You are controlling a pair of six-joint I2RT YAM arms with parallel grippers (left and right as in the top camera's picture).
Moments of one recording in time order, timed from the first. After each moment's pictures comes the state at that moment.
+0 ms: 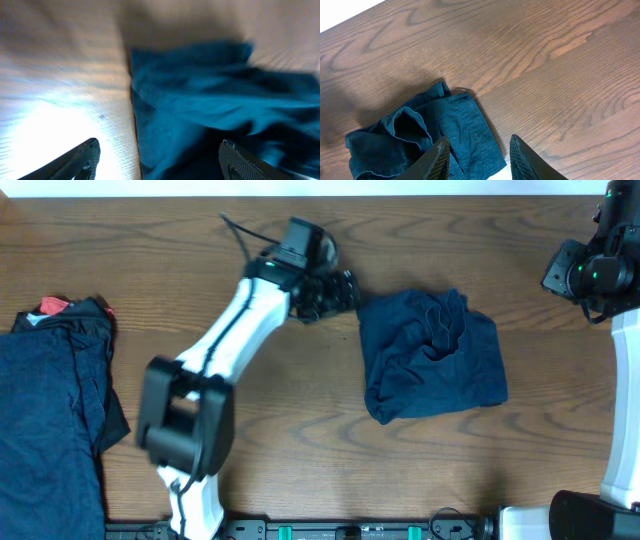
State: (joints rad) left arm -0.42 2.02 1.57 -0.66 0.50 -0.56; right arm -0.11 1.58 1.84 -1.27 0.15 0.35
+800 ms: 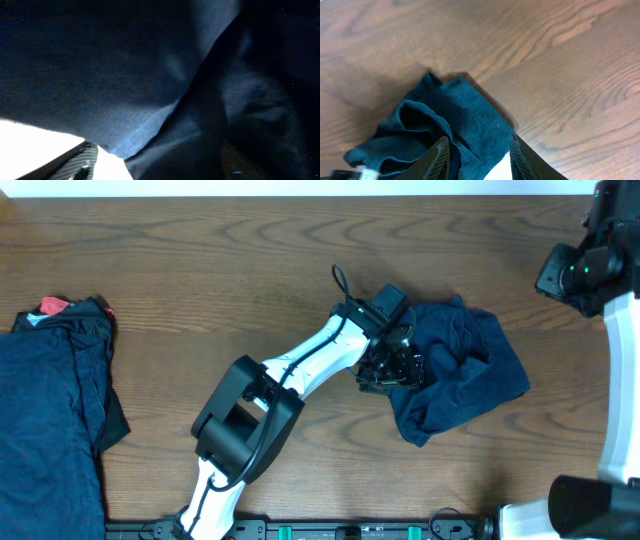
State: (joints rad) left arm -0.72 2.11 1.56 -0.79 0.64 -0.57; right arm -0.11 1.65 1.84 -1.31 0.15 0.35
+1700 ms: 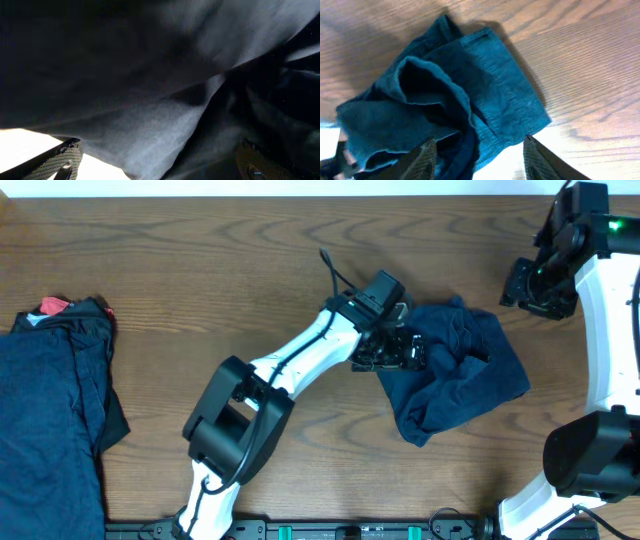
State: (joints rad) left arm -0.70 2.10 1.56 -0.69 0.50 -0.56; right arm -0.09 1.83 1.84 -1.39 -0.05 0.24
